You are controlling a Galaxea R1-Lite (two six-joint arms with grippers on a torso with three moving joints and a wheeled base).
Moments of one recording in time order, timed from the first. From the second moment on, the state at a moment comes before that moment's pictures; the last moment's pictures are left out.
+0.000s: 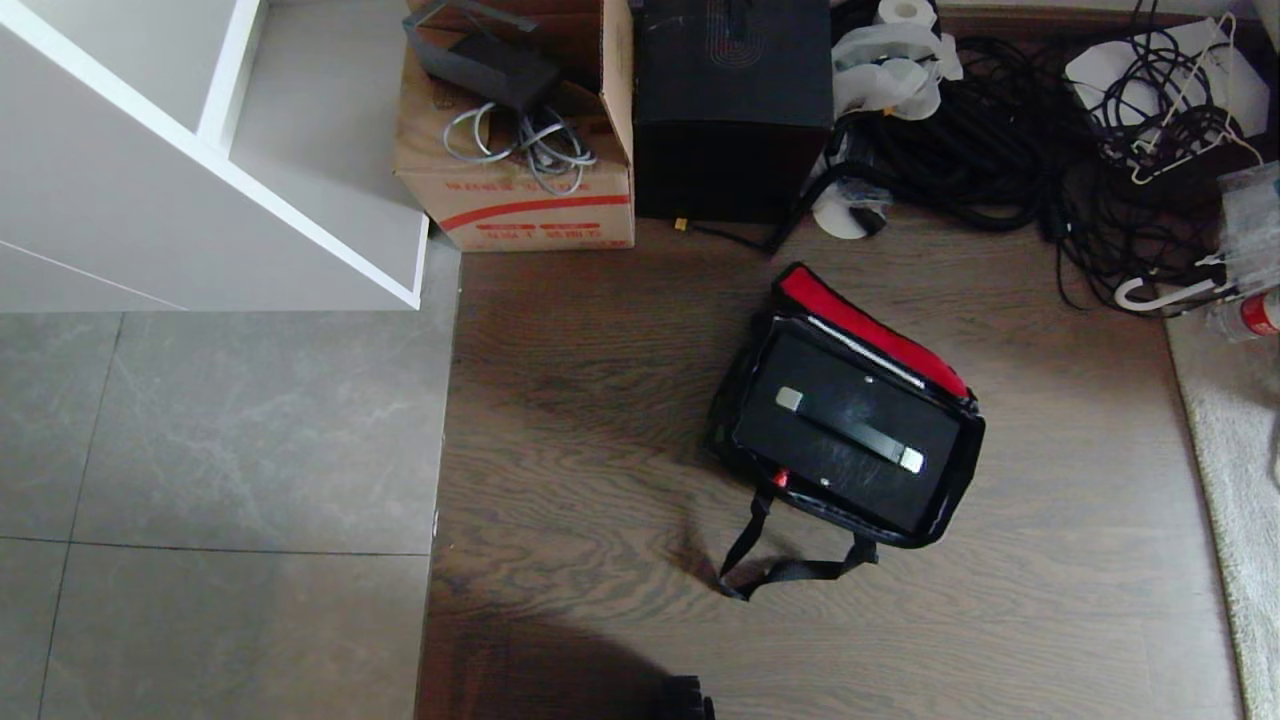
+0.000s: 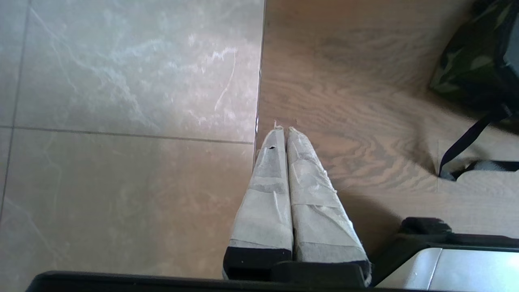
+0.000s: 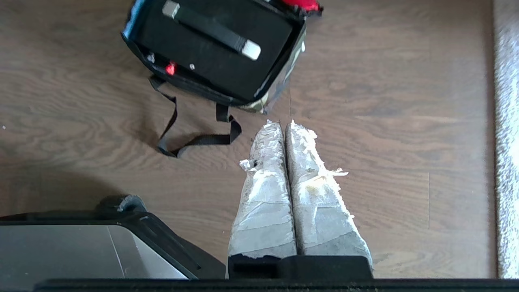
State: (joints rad) left arm 0.00 0.00 0.00 0.00 0.00 0.00; right arm 0.01 0.01 0.00 0.00 -0.01 0.00
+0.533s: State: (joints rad) left arm 0.00 0.00 0.00 0.00 0.00 0.00; right arm 0.01 0.01 0.00 0.00 -0.01 0.00
